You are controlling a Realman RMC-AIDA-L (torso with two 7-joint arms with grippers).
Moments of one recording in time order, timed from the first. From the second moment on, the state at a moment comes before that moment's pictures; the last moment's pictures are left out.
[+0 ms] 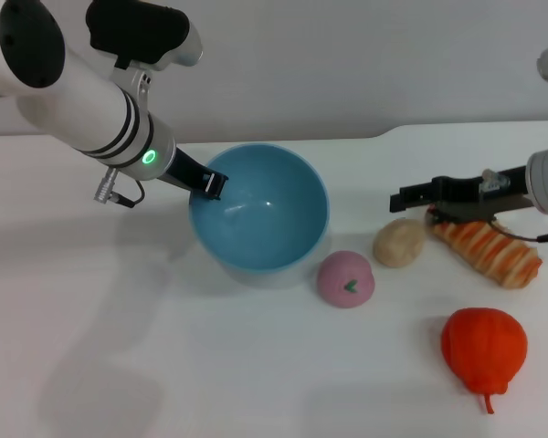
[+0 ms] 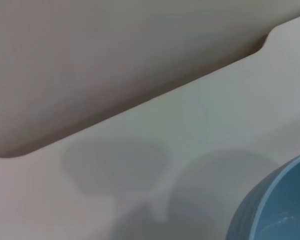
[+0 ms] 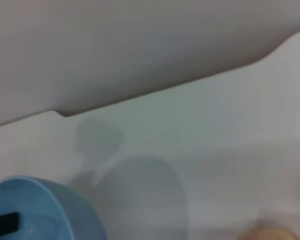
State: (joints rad) left arm -0.93 -2.06 -1.73 -0.71 2.61 -0.95 0.32; right arm 0.82 2.03 -0.64 -0.54 -2.50 -1.14 2.53
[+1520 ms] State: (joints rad) left arm -0.94 -2.07 -1.73 -0.71 2.61 -0.96 0.32; right arm 0.83 2.06 -0.64 -0.39 -2.48 -0.85 2.54
